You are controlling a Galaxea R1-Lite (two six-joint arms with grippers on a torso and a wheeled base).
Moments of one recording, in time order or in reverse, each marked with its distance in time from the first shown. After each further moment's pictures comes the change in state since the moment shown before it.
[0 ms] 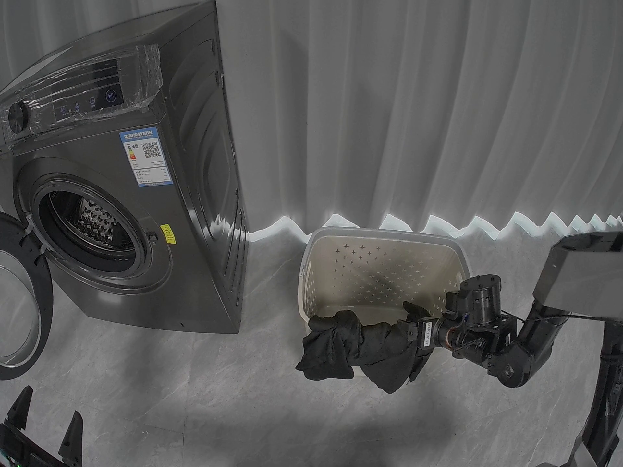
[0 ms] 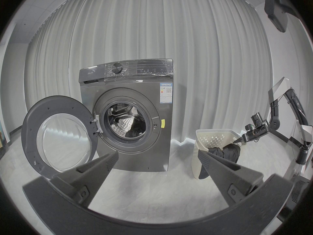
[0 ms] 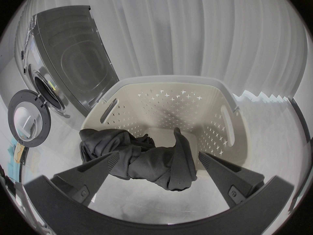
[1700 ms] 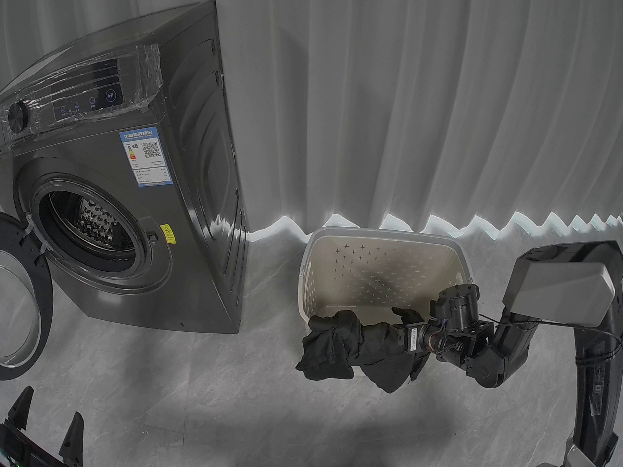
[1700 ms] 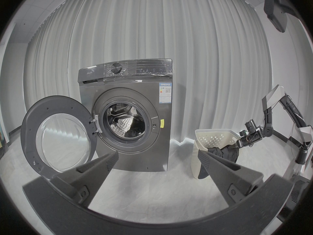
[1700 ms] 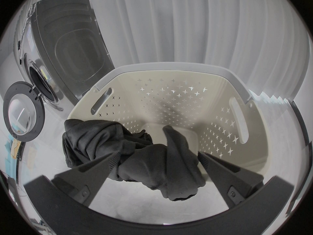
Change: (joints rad) left arm -0.001 0.000 0.000 0.000 -0.006 0.001; right arm 0.002 0.166 -0.125 -0.005 -0.022 -0.024
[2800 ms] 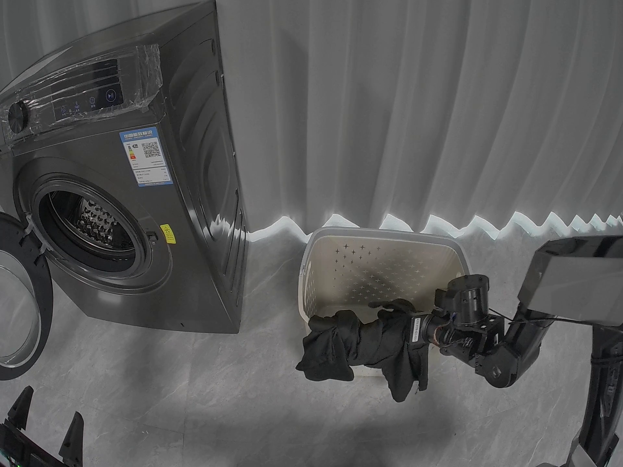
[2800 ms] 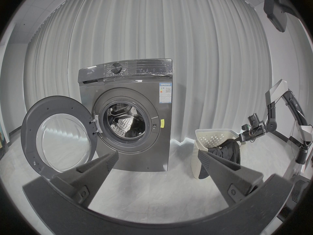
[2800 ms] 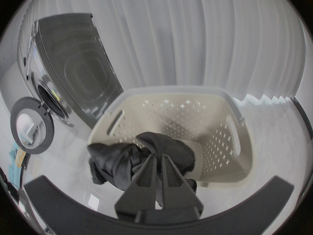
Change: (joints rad) left arm 0.001 0.000 0.000 0.000 0.000 0.002; right arm 0.026 -0.098 0.053 -0.038 0.004 0.041
